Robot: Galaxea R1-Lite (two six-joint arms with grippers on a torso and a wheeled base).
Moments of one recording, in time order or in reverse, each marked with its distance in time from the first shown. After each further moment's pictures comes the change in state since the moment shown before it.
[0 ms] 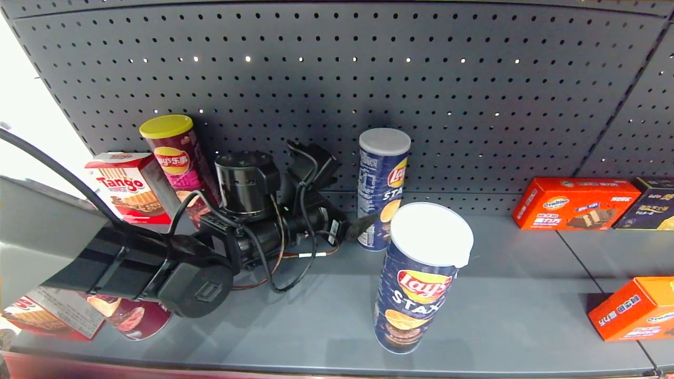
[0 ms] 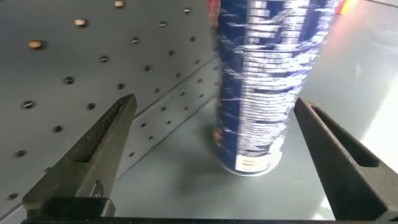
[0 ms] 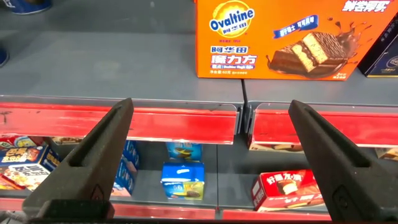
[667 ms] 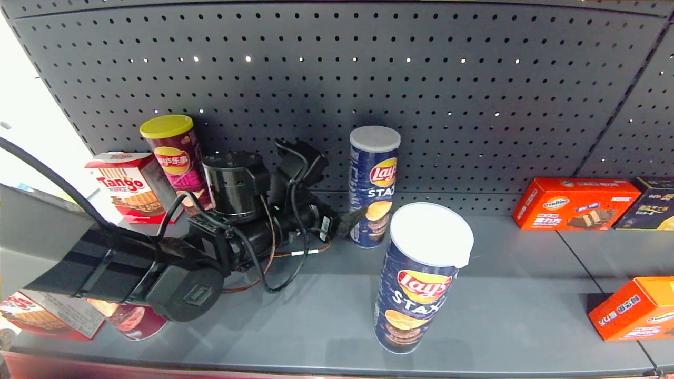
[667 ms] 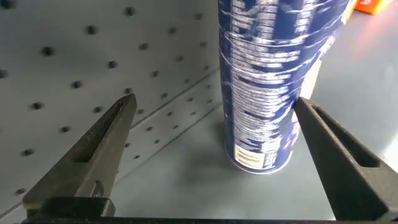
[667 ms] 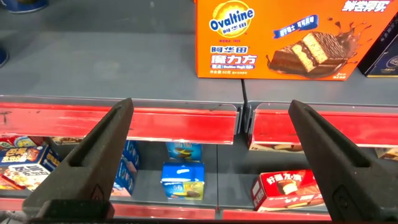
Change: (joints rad) left arm 0.017 -0.020 0.036 -0.029 0.068 -0.004; right arm 0.000 0.000 0.000 0.000 0.000 0.000
